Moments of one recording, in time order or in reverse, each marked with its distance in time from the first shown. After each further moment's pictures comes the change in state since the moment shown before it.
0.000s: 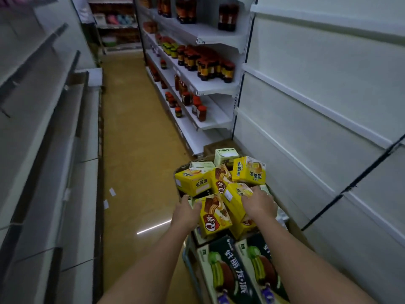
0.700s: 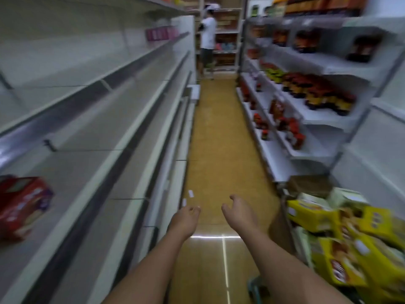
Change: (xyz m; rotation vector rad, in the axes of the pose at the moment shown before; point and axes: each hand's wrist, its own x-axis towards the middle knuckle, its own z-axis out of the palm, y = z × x) left_hand -0.040 -0.179 -0.272 0.048 0.300 -0.126; right_hand -0.163 -0.304 0.128 0.085 -0.226 -0.553
